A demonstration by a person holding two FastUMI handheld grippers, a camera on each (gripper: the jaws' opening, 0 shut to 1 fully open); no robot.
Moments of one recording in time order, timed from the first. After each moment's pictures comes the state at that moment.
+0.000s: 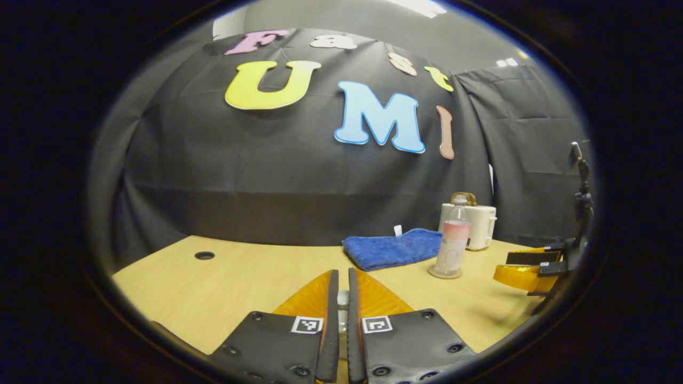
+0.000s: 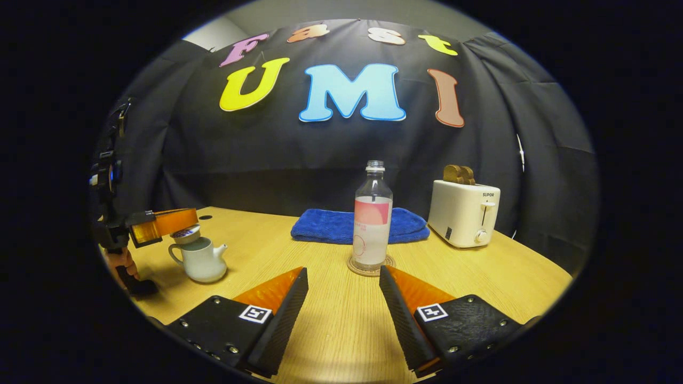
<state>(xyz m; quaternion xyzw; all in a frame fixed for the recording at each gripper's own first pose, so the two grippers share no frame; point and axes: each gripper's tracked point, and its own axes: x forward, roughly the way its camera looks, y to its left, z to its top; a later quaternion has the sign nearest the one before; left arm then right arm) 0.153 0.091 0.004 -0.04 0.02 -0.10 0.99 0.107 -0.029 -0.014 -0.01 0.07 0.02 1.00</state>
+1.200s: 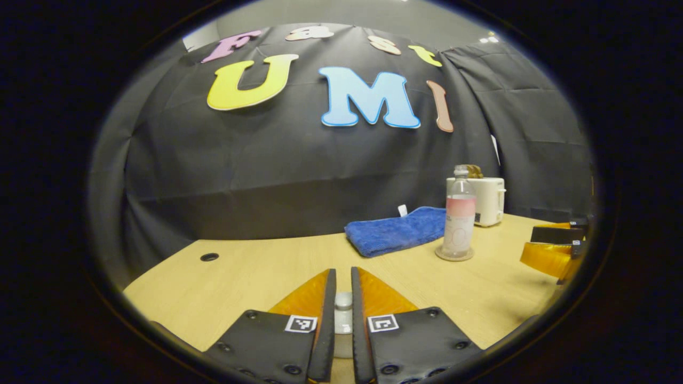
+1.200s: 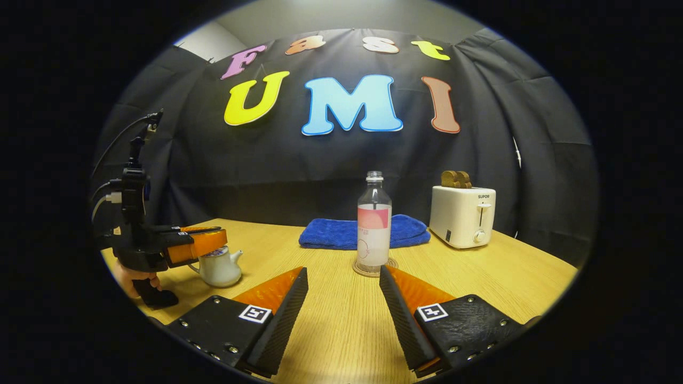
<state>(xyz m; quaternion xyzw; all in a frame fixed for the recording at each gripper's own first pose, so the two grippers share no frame) 0.157 0.073 -0.005 0.02 0.05 -0.06 1.00 0.089 -0.024 -0.003 0.00 0.03 0.02 1.00</state>
